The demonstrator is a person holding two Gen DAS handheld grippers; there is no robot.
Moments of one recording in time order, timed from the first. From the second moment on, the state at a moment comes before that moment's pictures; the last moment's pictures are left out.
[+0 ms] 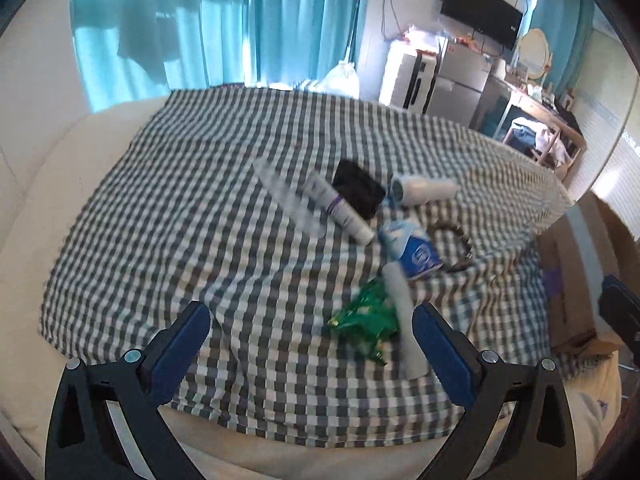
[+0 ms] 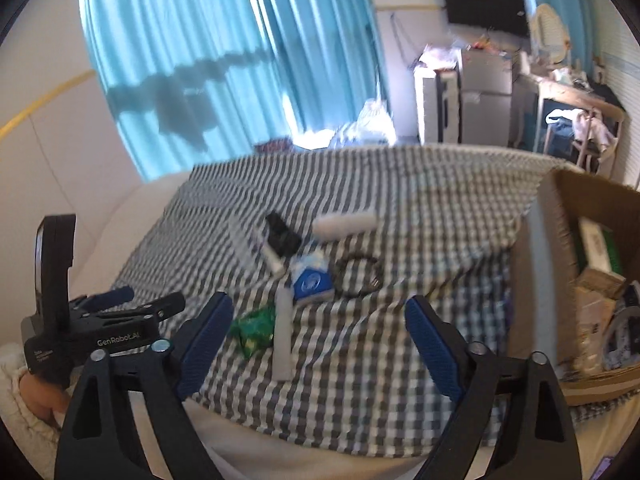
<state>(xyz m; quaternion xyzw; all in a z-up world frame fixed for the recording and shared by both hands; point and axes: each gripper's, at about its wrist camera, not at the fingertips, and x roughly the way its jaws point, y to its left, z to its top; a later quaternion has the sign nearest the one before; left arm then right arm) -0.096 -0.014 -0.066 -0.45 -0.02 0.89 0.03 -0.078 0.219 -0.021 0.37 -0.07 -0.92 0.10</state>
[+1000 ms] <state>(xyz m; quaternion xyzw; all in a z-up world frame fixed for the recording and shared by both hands) -0.122 0.018 -0.148 -0.49 0.00 0.86 0.11 -0.145 0.179 -0.149 0.51 -0.03 -0.85 0.13</state>
